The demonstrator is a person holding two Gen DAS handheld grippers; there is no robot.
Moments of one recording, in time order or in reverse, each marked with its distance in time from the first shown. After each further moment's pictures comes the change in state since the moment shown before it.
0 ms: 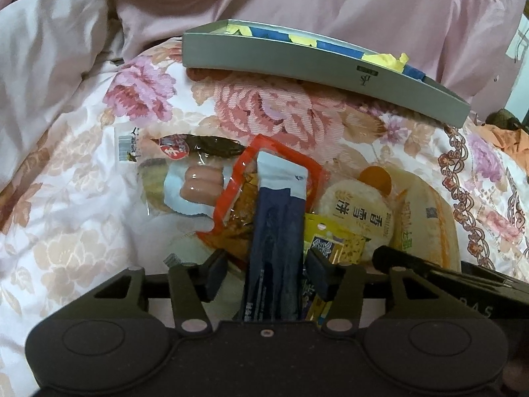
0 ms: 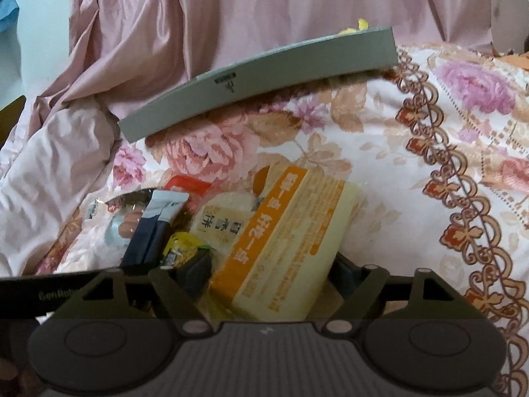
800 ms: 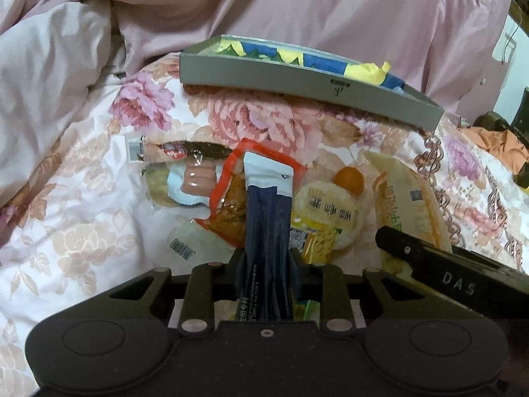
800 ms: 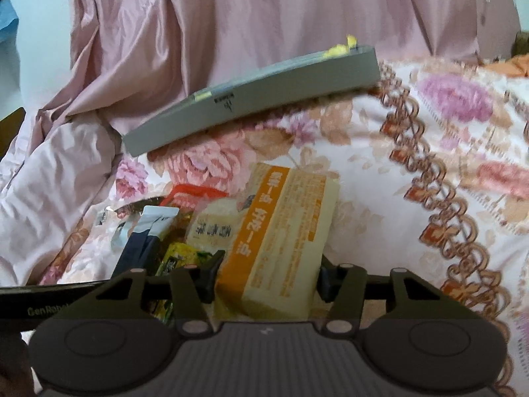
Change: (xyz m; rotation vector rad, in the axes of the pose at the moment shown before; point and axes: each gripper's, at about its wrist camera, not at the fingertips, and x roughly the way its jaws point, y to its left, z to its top) left arm -0.041 -0.012 -0.011 0.002 -0.040 -0.016; right arm -0.029 0.003 -0.006 0.002 -0.081 -0.028
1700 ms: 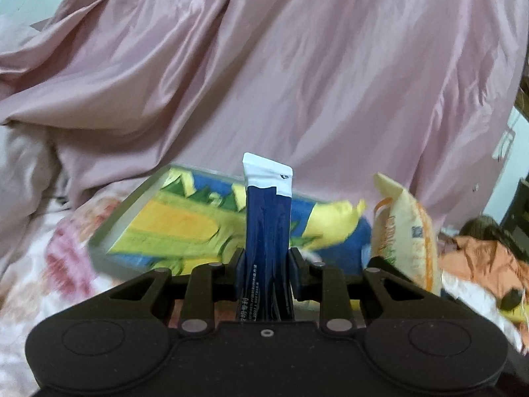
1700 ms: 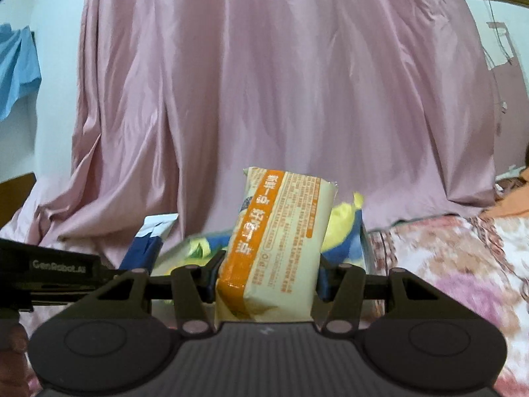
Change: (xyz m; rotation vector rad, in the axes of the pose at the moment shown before) left arm 0.038 -0.074 0.172 -0.081 -0.283 -0.051; right arm 0.016 -0.034 0.143 -0.059 -0.372 0.051
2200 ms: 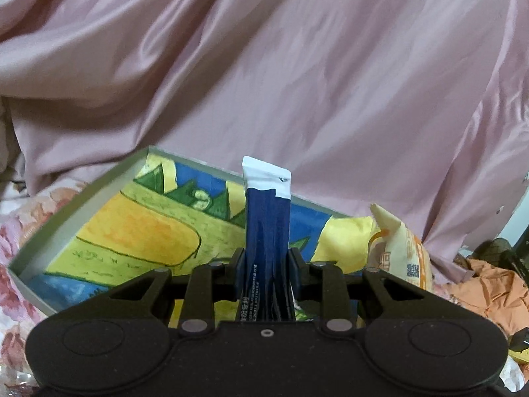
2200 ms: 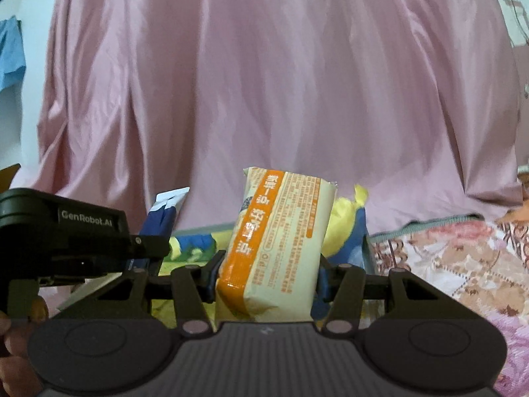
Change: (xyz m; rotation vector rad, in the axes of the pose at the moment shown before) left arm 0.098 0.003 0.015 -0.089 0.061 0.016; right arm 0.089 -0.033 0.006 -0.003 0.078 -0.008
